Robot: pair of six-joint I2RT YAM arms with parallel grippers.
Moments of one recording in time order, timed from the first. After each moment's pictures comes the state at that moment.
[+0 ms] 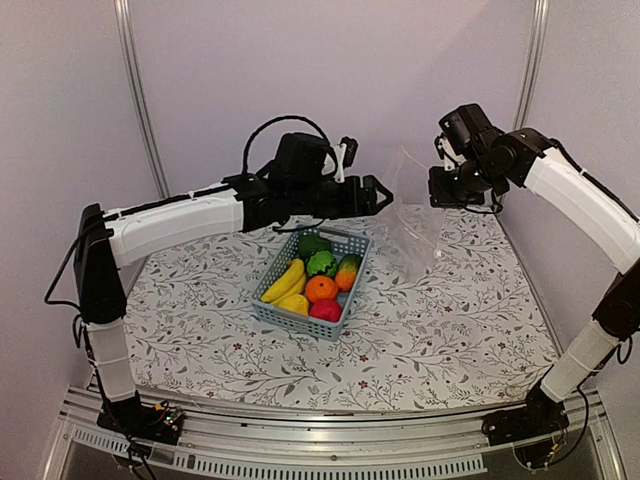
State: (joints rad) left arm -0.90 1.95 1.78 -0.18 0.11 -0.59; right arm 0.60 1.60 1.75 -1.01 0.26 0.42
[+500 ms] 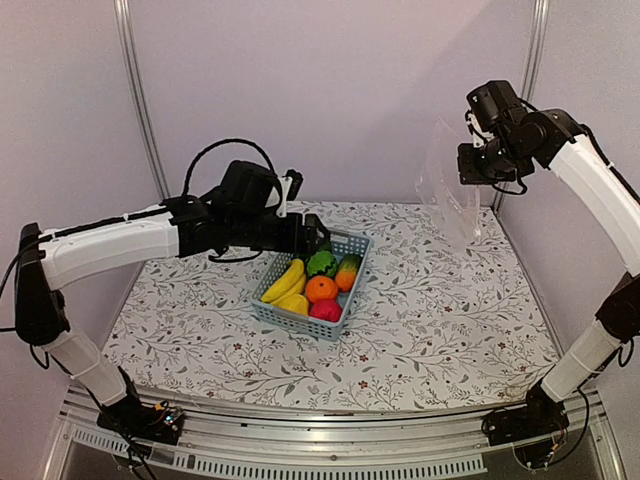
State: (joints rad) left arm -0.85 1.57 1.34 -0.28 -0.03 -0.48; right arm 0.53 1.58 1.91 -1.13 0.43 0.34
